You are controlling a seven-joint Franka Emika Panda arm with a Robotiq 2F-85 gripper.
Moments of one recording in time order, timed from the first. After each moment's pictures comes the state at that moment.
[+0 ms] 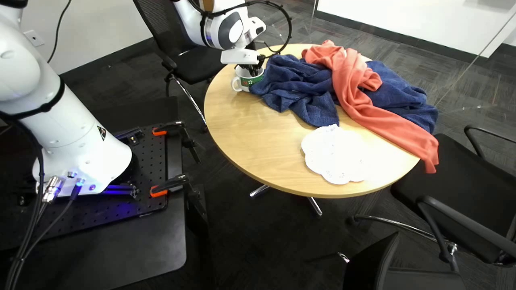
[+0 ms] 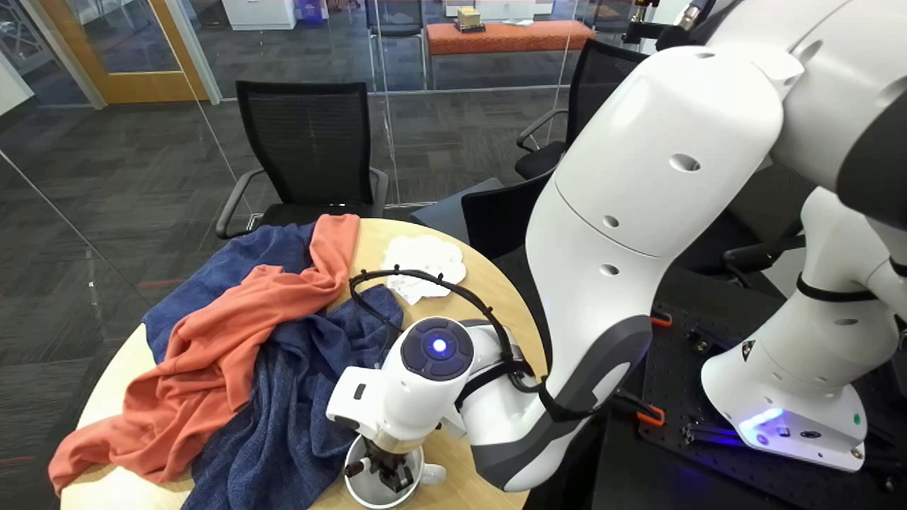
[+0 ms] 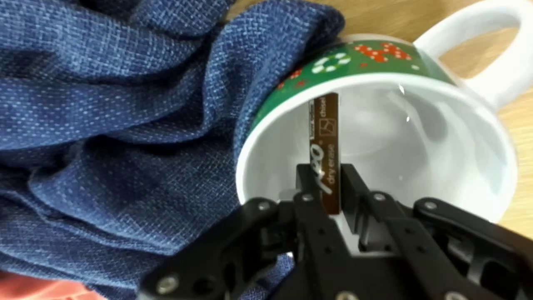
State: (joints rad) arm 0.56 0.67 -0.01 -2.14 -0.23 3.15 -0.25
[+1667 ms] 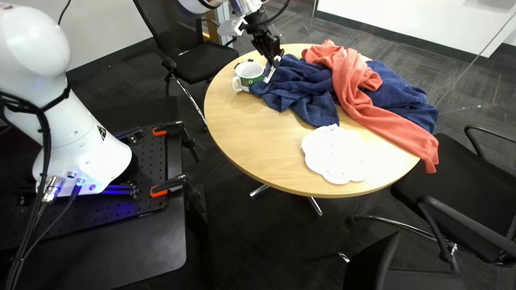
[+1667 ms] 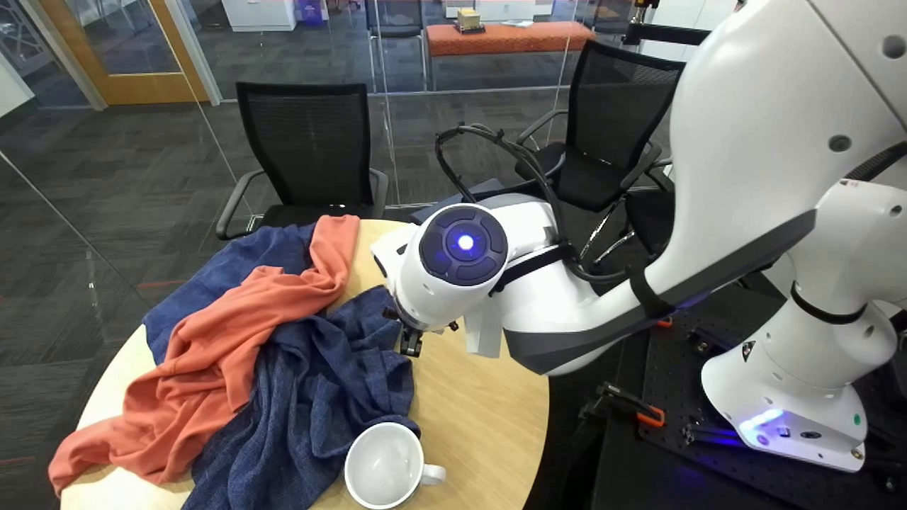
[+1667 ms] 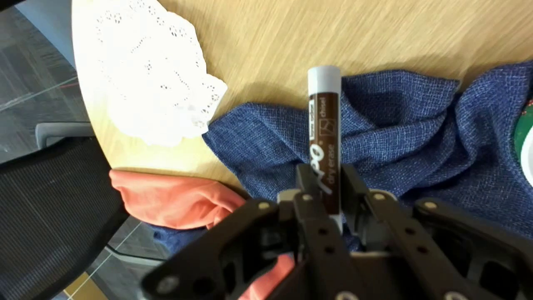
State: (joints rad) arm 1.22 0.36 -0.84 -2.34 -0.43 2.80 0.49
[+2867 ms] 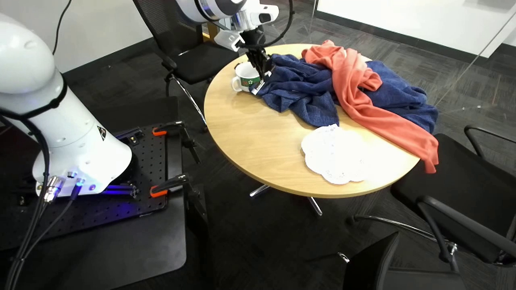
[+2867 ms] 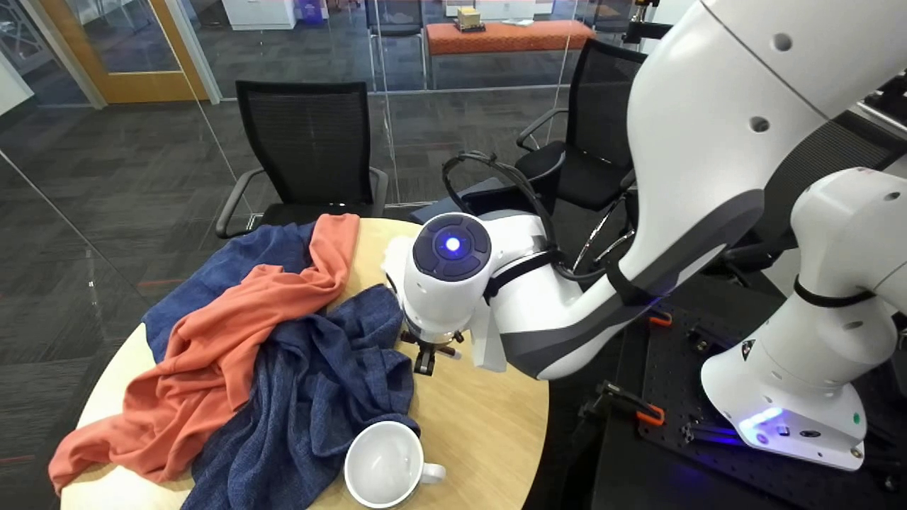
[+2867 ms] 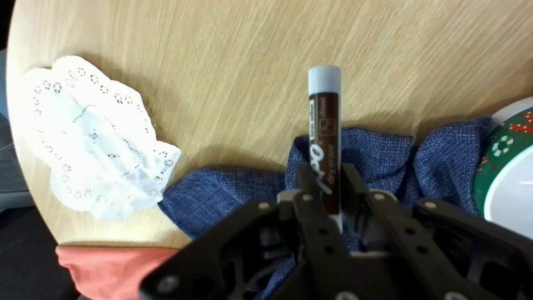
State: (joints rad) arm 0.77 0.34 -0.39 -2.34 -0.39 2.77 0.47
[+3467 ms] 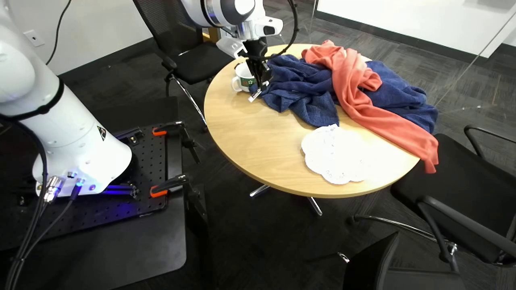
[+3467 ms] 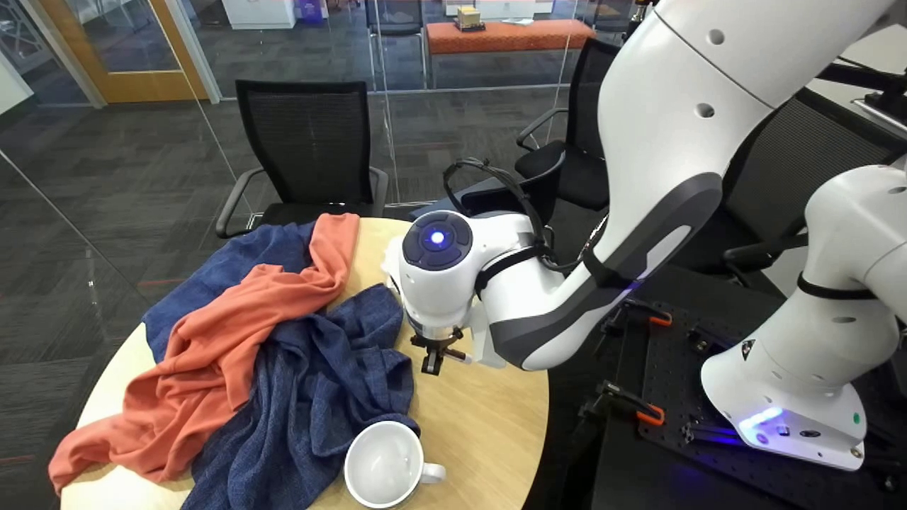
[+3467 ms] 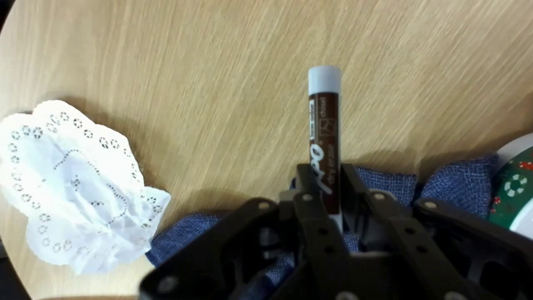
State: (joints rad) arm 0.49 0.37 -0.14 -2.31 -0.38 2.70 0.44
